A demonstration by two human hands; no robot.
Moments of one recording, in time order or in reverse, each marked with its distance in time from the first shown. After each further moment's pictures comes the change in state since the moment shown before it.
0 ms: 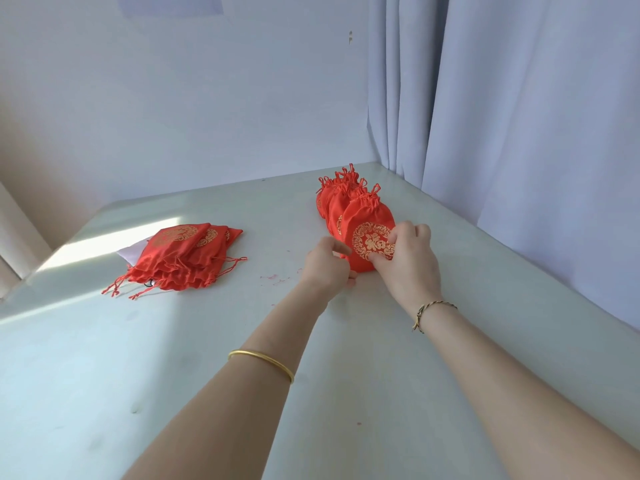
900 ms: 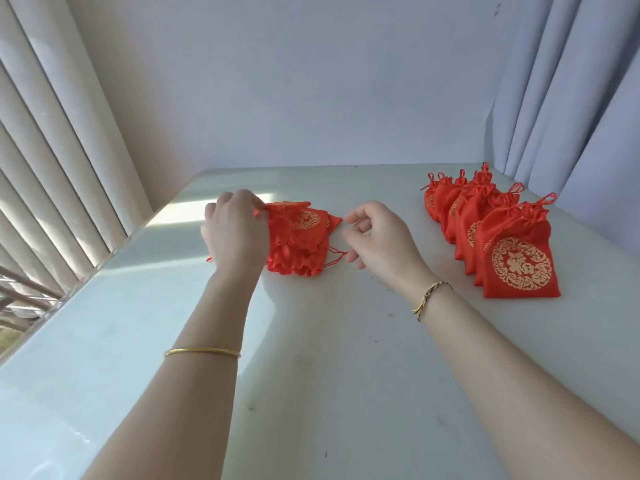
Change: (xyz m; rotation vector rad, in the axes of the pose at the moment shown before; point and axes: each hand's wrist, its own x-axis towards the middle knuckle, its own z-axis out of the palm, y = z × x) left_hand 0.025 -0.050 -0.228 0.665 0.875 0.158; right_hand -0.002 -0.159 0.095 0.570 -0.482 -0.185
